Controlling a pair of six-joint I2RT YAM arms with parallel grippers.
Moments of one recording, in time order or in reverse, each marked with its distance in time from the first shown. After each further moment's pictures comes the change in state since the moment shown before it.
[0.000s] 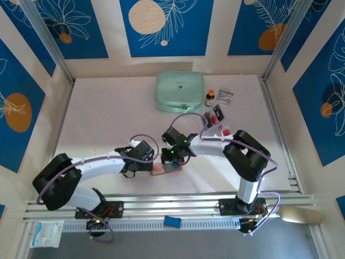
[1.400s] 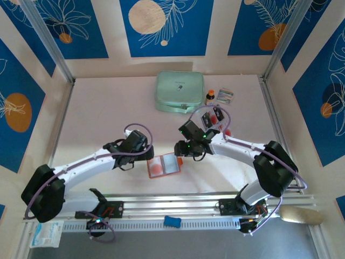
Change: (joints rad) left arm 0.089 -0.140 0.078 -0.004 0.065 0.026; right arm -0.128 -0.291 -0.097 -0.208 0.216 -0.062
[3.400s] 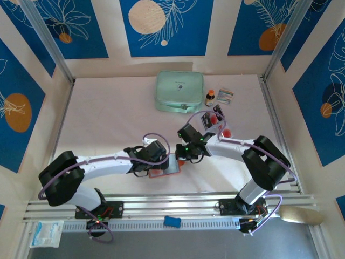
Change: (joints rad) left arm -0.245 0.191 0.037 0.098 -0.013 -0.116; right arm -0.015 0.090 -0.071 0.177 -0.143 0.031
